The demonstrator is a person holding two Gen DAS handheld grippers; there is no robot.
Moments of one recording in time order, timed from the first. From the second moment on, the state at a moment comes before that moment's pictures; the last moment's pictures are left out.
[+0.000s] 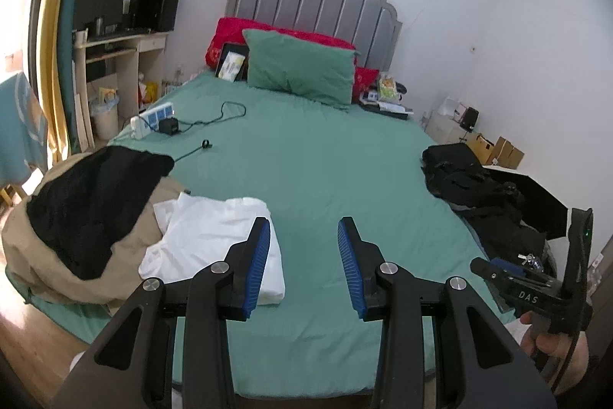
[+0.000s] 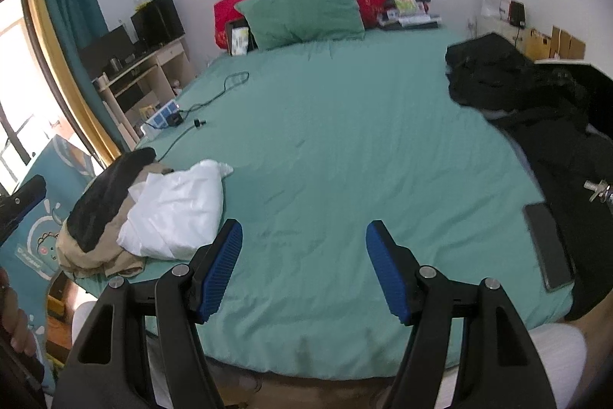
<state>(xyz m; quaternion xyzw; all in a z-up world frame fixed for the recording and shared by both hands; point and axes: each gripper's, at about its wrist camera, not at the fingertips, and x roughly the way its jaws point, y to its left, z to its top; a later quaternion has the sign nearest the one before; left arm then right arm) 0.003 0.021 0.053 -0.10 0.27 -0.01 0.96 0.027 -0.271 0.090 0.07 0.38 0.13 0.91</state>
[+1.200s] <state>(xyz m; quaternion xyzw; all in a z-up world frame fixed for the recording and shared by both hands) -0.050 0.027 0.130 -0.04 0.14 0.03 0.99 -0.035 -0.243 0.209 0.00 0.23 0.15 0.96</state>
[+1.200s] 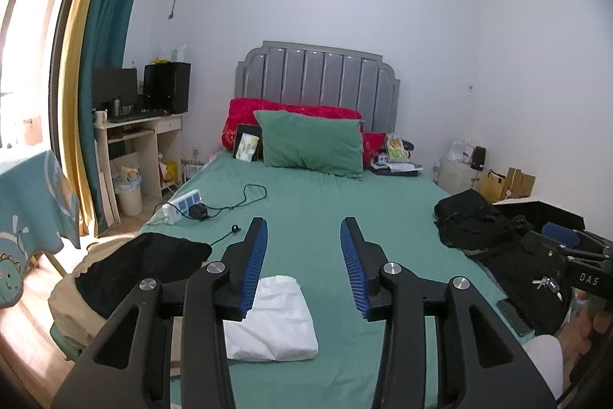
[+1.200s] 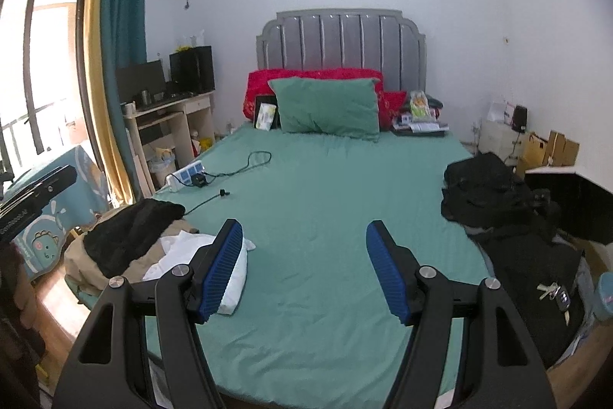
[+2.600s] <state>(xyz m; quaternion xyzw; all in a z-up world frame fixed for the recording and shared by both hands) -0.122 0.053 0.161 -0.06 0.10 0.08 0.99 -0.096 -0.194 0.249 -0.03 0.15 0.23 0.96</state>
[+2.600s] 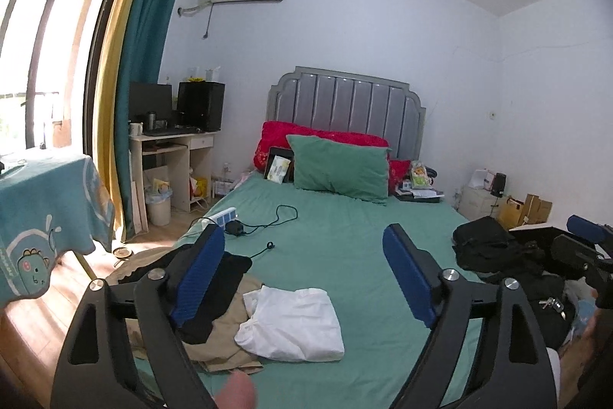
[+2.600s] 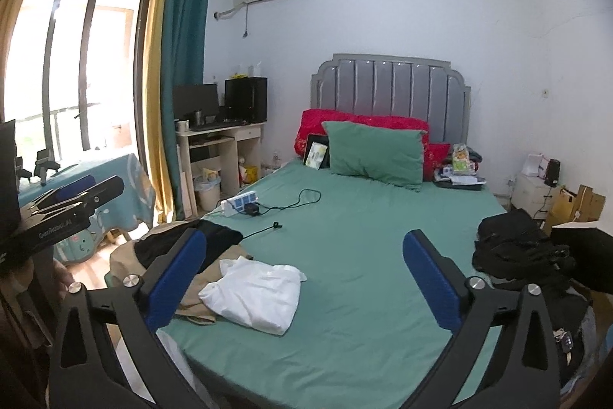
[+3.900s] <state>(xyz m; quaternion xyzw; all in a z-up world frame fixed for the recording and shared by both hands) -0.113 0.049 0.150 -0.05 0.13 0.07 0.99 -0.092 -0.174 0.236 -0.03 0.18 0.24 0.95</state>
